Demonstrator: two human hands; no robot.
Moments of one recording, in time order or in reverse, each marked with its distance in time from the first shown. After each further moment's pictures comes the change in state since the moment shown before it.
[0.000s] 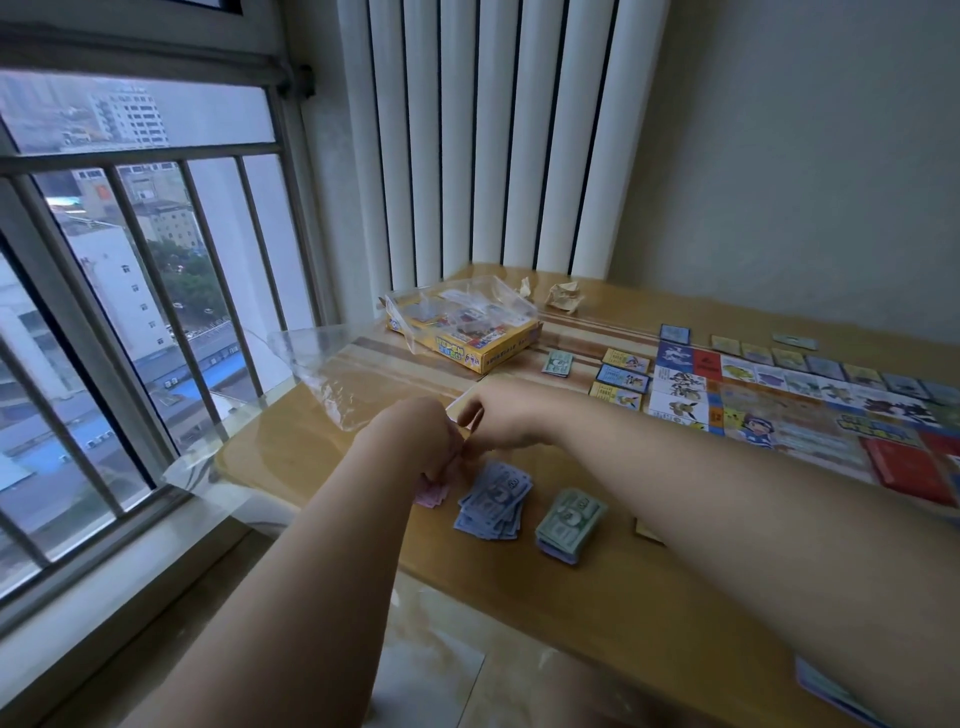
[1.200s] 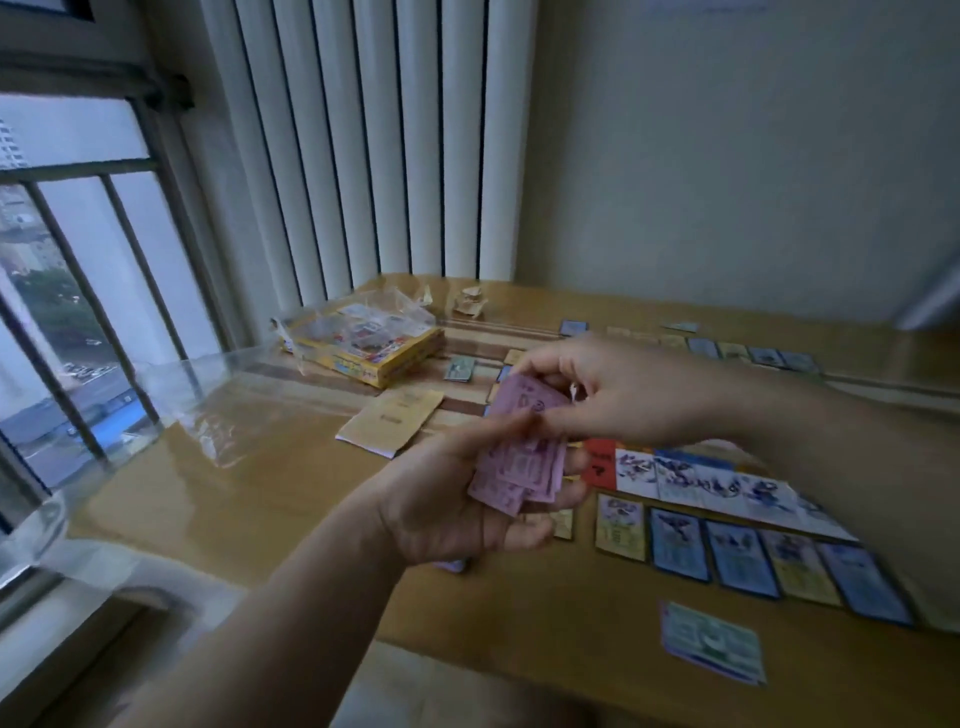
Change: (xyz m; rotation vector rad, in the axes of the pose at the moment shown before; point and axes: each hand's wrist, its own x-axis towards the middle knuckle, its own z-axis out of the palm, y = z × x) left_hand -0.036 0.079 0.037 -1.629 -1.154 0.783; right_hand -0.176 0.058 -0.070 0.081 0.209 -0.167
